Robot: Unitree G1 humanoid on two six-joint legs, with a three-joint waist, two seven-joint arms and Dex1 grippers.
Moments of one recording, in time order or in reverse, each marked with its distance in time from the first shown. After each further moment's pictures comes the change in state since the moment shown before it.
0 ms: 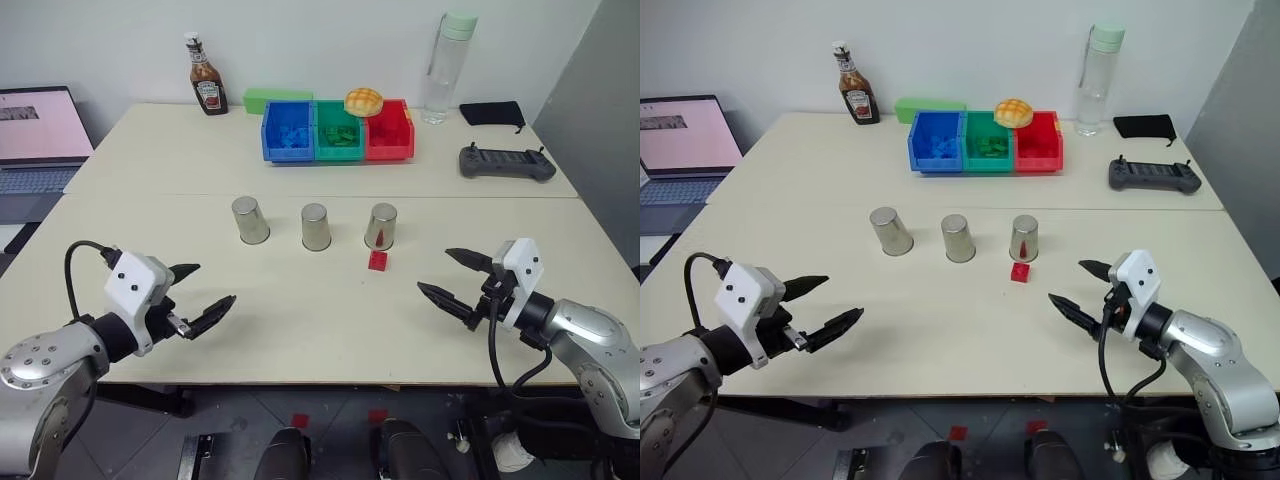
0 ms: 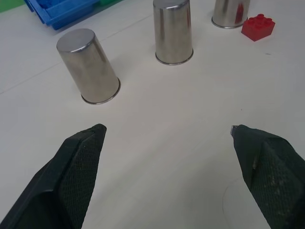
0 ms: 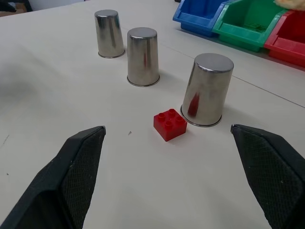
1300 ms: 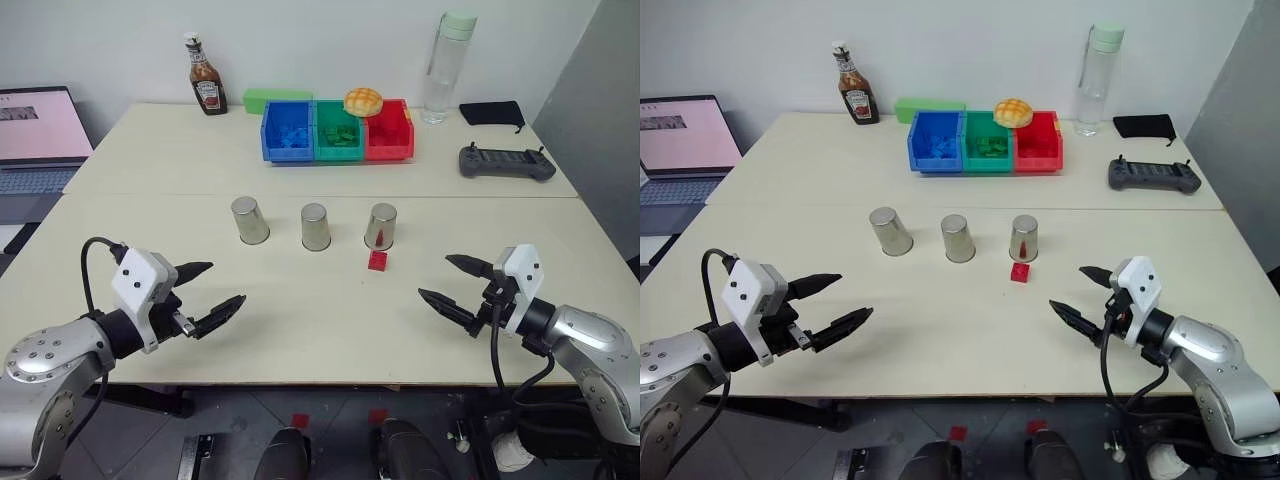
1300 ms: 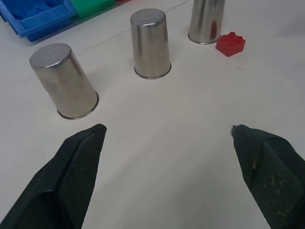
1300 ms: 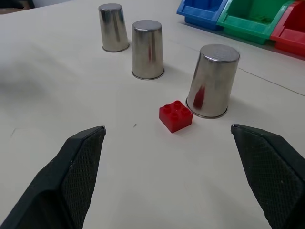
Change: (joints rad) left arm -0.008 -0.006 -0.010 0.024 -0.046 -0.011 -0.070; right arm 0.047 0.001 -0.008 -0.021 0.000 0.000 0.018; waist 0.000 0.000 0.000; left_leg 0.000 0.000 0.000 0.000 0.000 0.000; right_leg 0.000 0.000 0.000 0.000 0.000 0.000
